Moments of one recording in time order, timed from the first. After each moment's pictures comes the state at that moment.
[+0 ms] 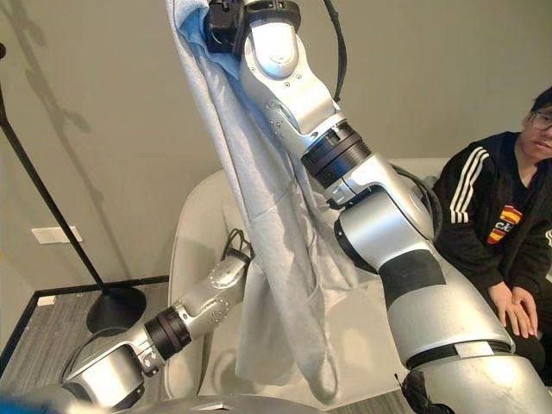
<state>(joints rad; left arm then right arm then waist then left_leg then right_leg) -0.48 0.18 -0.81 0.28 -0.78 -0.20 0.15 -1.48 -0.29 0.58 0.59 0.74 -0.25 -0.45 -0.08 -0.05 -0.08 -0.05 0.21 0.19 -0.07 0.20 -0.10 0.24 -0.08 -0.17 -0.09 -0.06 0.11</state>
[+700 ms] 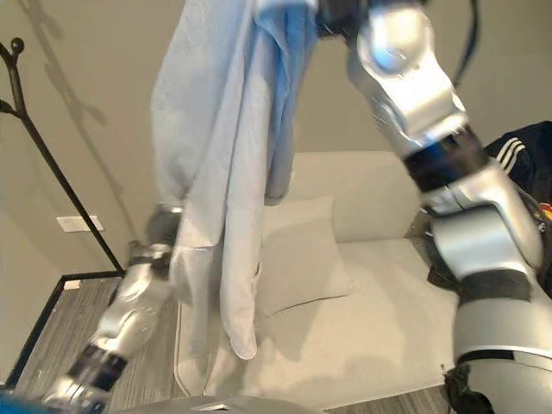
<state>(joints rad) -0.05 0.37 -0.13 -0.03 -0.74 -0.21 0.24 -1.24 -0.84 0.51 0.17 0.59 -0.23 -0.38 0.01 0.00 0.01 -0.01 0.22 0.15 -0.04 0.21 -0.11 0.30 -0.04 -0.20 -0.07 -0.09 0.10</state>
